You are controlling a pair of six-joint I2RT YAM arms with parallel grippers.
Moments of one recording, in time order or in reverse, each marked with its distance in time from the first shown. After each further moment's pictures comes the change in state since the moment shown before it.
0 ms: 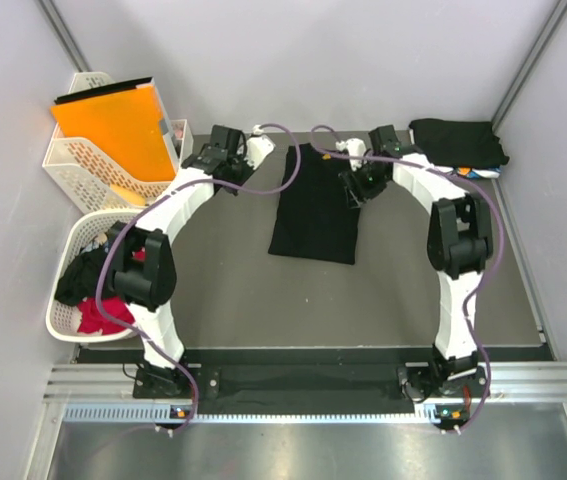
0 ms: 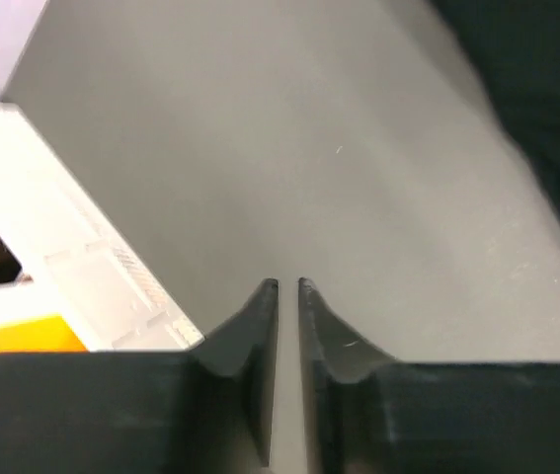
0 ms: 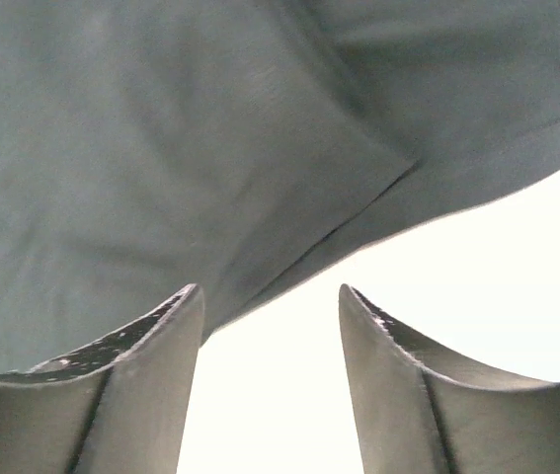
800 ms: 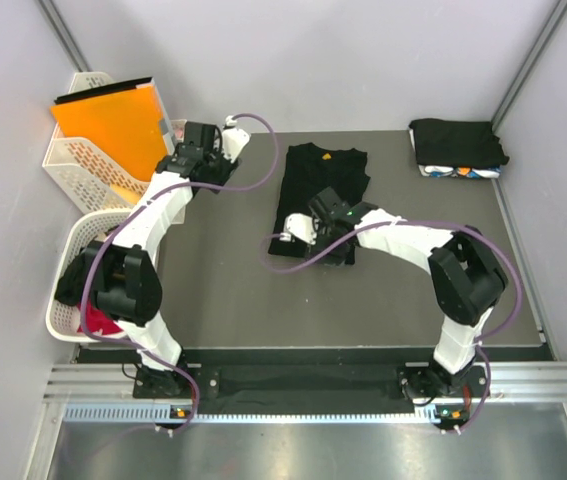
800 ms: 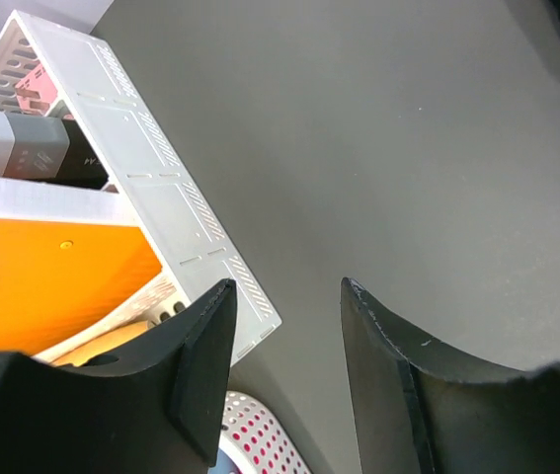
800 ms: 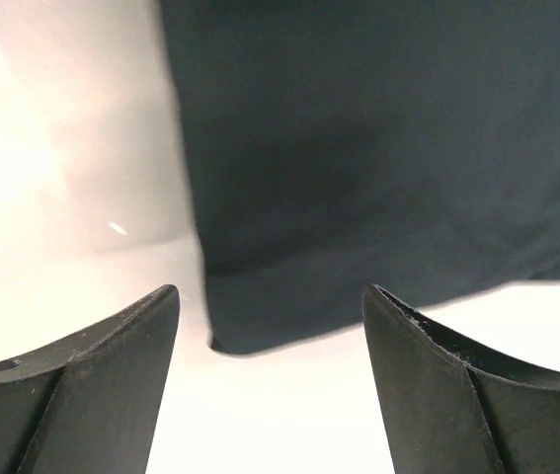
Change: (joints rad) left arm 0.087 -0.147 -0.065 -0.010 -0.048 -0.022; right arm 0.450 -0.381 -0.549 0.119 0.386 -0.373
